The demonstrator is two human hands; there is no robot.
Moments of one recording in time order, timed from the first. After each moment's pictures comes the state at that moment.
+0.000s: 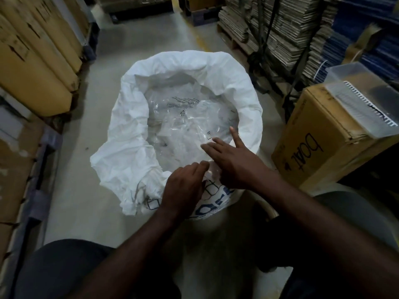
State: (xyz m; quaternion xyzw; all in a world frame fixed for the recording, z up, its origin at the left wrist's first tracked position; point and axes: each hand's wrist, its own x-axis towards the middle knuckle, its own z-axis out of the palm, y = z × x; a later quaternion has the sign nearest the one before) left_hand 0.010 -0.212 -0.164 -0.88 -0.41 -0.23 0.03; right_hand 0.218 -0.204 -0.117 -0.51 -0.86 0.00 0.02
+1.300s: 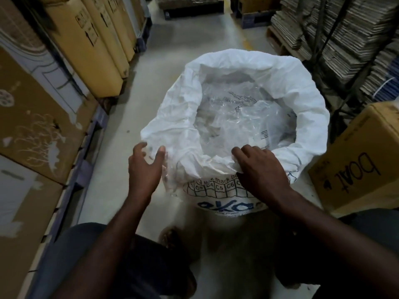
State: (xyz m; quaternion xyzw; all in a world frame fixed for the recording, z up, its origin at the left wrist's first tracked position) left_hand -0.162 -0.213 -0.112 -0.44 -0.77 -0.39 -0.26; right_hand 0.132 -0.219 -0.111 -0.55 -0.82 -0.05 0.13
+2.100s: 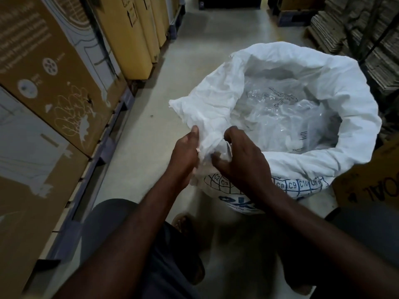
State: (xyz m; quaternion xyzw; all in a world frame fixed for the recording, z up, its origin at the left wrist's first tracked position) left_hand -0.159 -0.221 -0.094 -0.34 -0.65 -0.46 -0.51; right_hand 0.004 -0.227 -0.099 -0.52 -0.78 0.09 0.32
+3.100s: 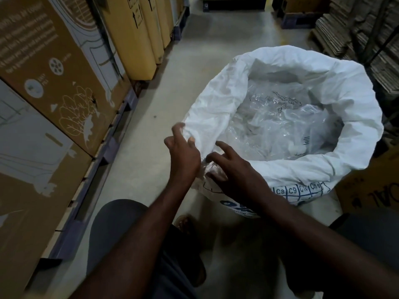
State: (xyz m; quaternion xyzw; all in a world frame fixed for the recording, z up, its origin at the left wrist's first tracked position) left_hand -0.164 -0.215 -0.105 -0.42 -0.74 -0.46 -0.26; right_hand -0.002 -0.233 -0.116 -0.42 -0.86 0.18 0.22
